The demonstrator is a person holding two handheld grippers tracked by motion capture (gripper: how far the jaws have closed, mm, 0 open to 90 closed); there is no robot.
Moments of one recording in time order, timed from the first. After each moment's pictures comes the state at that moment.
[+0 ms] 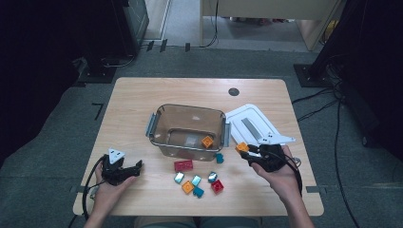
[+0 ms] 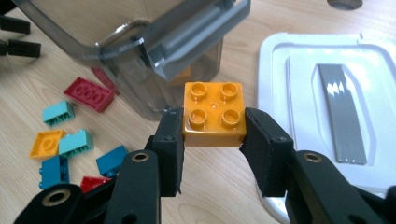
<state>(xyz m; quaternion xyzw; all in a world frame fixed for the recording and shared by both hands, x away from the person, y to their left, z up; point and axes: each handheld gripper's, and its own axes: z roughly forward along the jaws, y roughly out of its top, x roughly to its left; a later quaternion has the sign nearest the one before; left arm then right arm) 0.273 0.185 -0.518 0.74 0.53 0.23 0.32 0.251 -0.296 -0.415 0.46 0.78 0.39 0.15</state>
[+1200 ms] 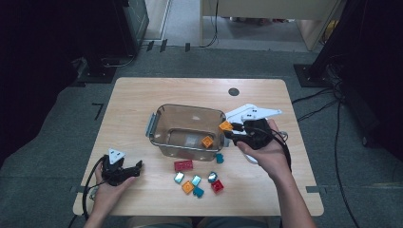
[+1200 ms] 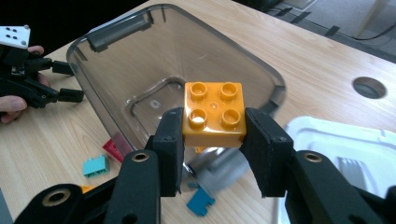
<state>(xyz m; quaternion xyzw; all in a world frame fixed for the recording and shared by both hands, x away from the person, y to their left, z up) 0.272 0.185 -0.518 0.75 0.53 0.23 0.32 0.289 -0.250 -0.351 0.40 0.80 0.42 0.15</state>
